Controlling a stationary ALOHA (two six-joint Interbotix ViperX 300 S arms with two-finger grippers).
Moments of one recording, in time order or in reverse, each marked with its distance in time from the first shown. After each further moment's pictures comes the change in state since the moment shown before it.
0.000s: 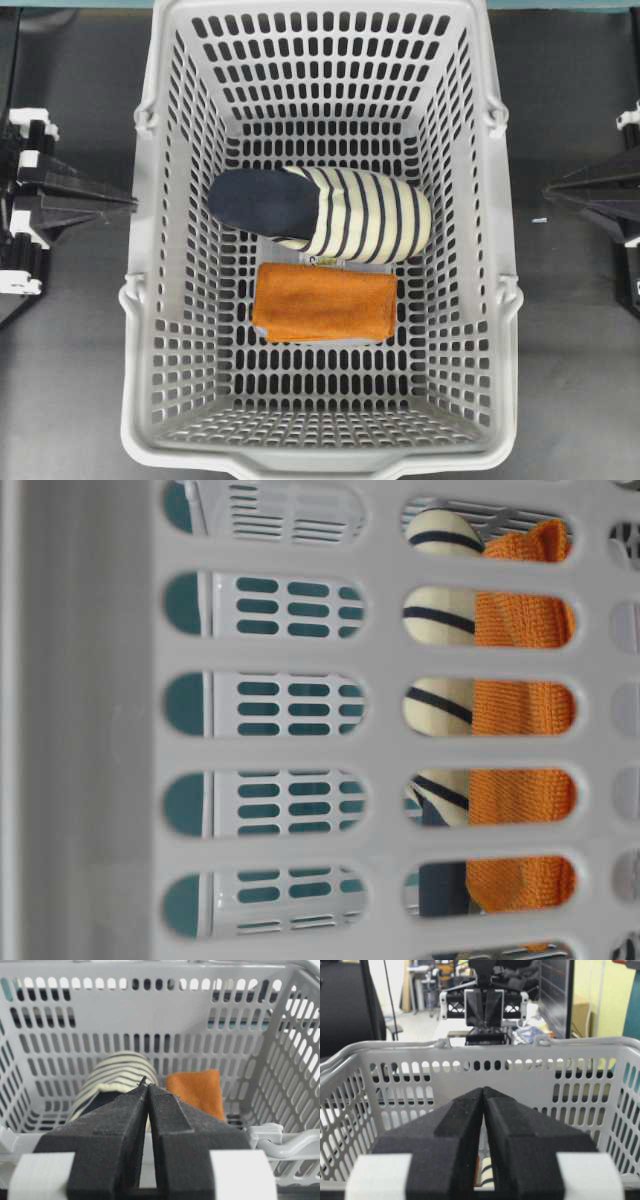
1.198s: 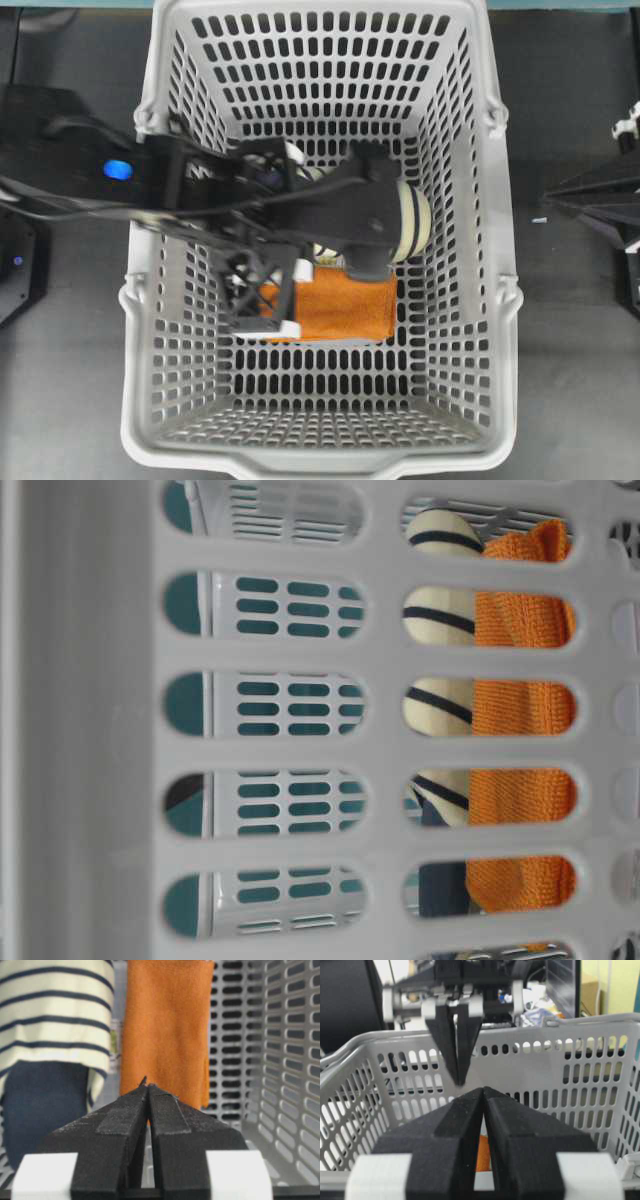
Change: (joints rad) left arm -0.100 0.989 -1.216 0.038 1.348 -0.089; right arm 0.012 -0.006 0.005 0.017 0.043 0.044
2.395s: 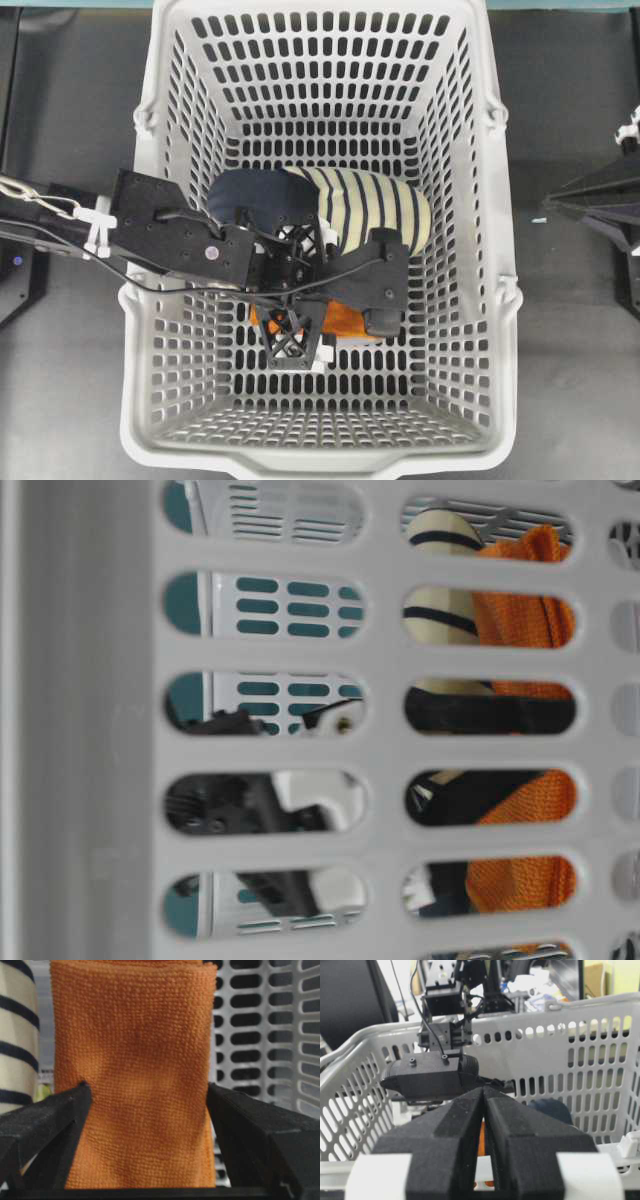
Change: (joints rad) left arm -0.035 0.155 0.253 0.000 -0.399 -0.025; right arm 0.000 -0.032 0.008 0.003 0.060 0.051
